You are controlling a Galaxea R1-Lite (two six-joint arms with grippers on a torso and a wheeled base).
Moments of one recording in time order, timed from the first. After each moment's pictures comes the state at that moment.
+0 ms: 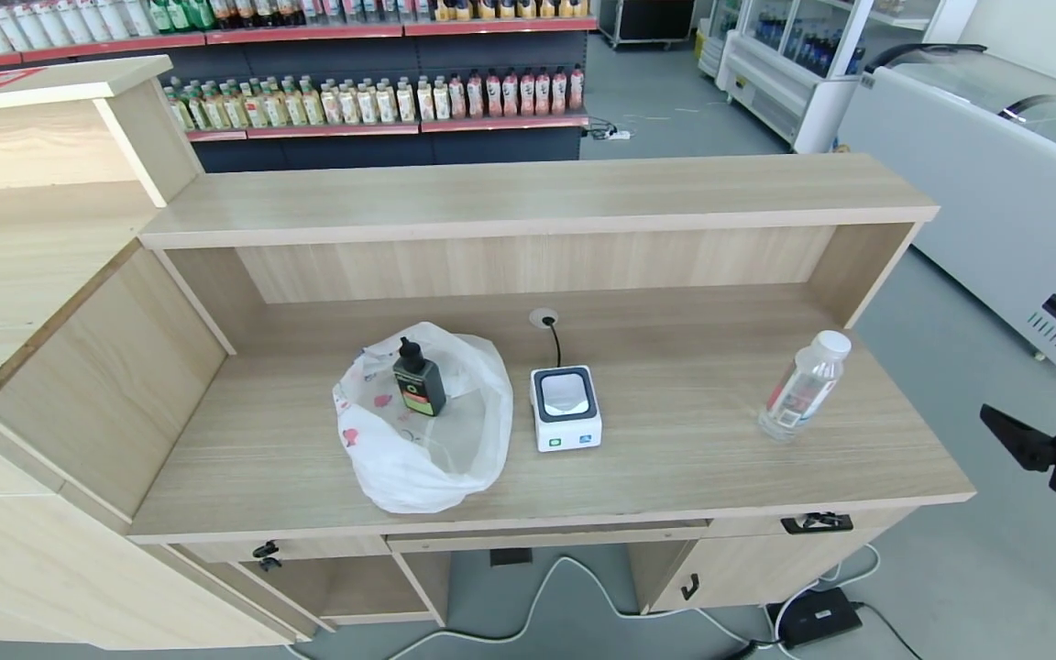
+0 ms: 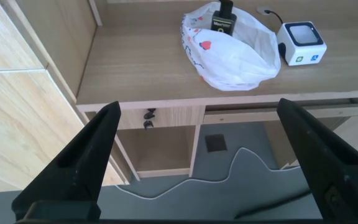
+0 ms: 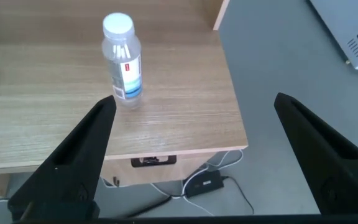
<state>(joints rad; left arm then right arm) 0.00 0.00 0.00 0.00 -0.05 0.00 -0.39 1.47 -0.25 -1.12 0.26 -0.24</state>
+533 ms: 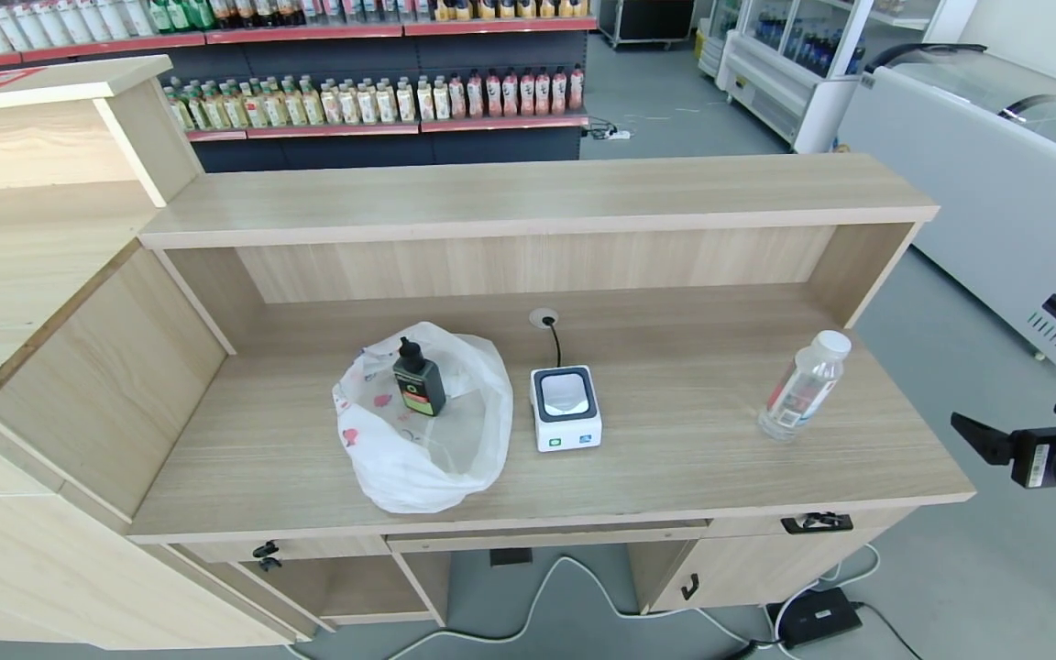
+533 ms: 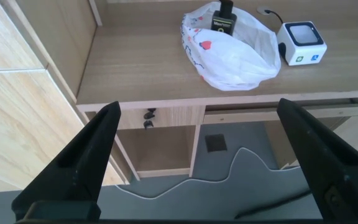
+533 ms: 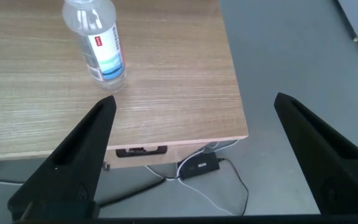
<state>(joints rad) 0.00 0.00 0.00 0.00 -0.05 0.00 -0.41 1.70 -0.37 -1.13 0.27 -0.27</state>
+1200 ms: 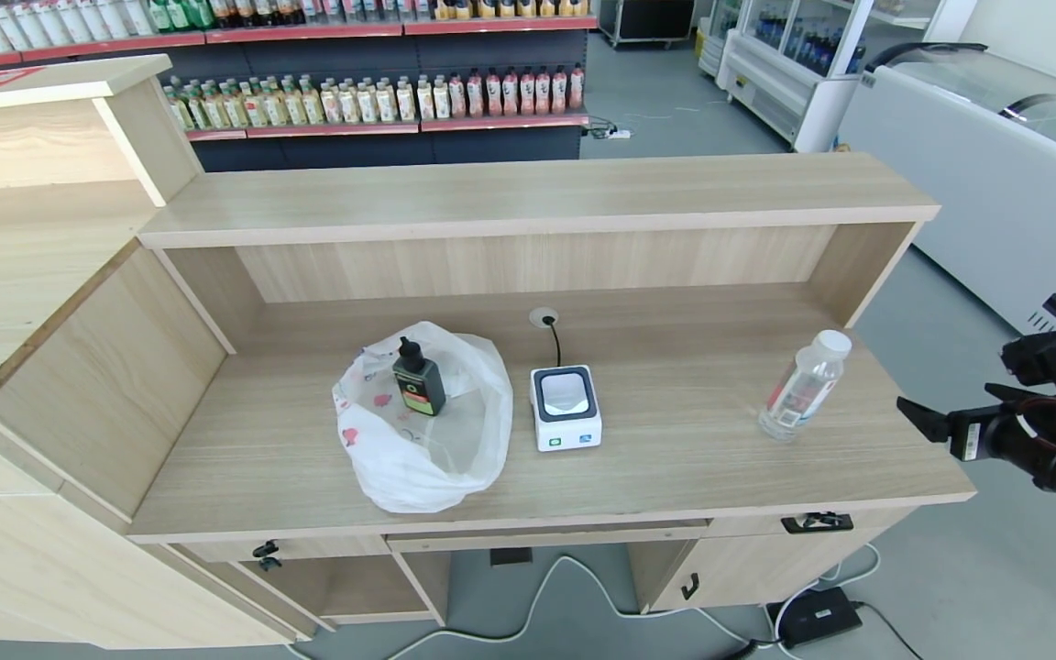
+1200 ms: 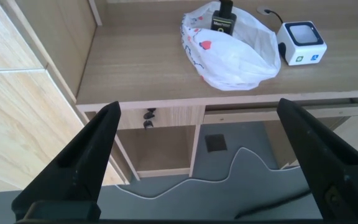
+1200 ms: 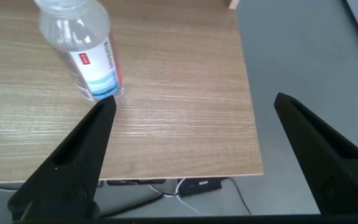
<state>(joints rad) 0.00 0.00 0.00 0.00 -0.05 0.00 -0.35 1.94 -0.53 -1.24 0.32 -0.30</state>
